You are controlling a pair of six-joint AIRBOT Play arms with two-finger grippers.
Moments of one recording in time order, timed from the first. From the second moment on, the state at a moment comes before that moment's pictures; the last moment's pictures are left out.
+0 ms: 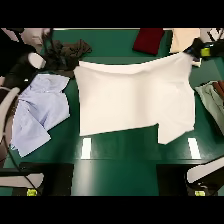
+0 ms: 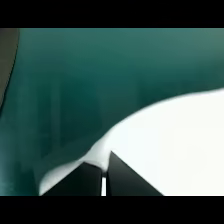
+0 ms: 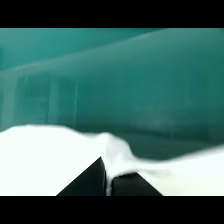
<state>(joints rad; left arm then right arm) -0.15 -1.48 1.37 1.14 -0.60 -1.51 -0.28 -1.83 1.96 -0.87 1.20 1.43</state>
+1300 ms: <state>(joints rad) -0.12 -1.40 1.18 1.18 -1.30 -1.49 -0.65 -1.57 1.32 -1.04 1.48 1.35</state>
